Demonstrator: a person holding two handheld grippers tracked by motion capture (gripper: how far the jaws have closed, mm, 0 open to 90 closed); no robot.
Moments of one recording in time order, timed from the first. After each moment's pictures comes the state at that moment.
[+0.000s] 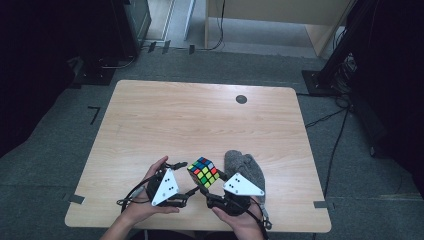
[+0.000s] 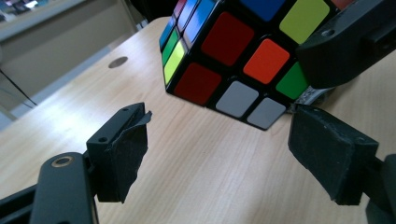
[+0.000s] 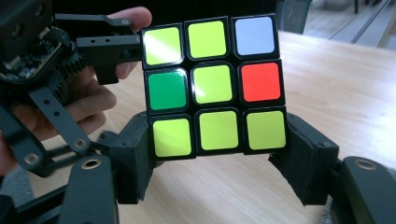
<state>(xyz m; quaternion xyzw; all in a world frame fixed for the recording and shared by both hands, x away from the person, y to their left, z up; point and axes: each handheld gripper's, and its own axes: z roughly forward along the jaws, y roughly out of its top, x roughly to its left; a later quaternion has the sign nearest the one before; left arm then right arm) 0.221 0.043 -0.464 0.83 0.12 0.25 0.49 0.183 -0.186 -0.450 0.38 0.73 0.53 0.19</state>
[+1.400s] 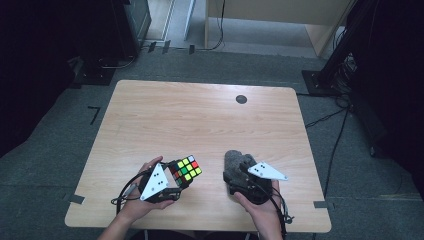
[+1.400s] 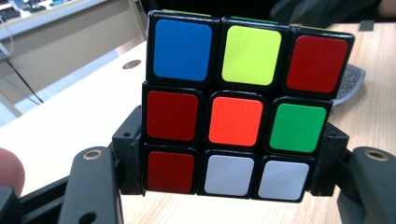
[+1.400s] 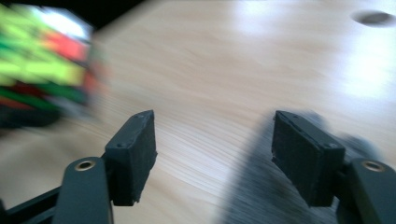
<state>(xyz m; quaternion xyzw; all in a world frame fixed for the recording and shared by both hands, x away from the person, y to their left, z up) 0.231 0.064 -0.460 0.81 0.16 0.22 0.52 0.207 -0.244 -0.452 0.50 0.71 0.46 0.18</state>
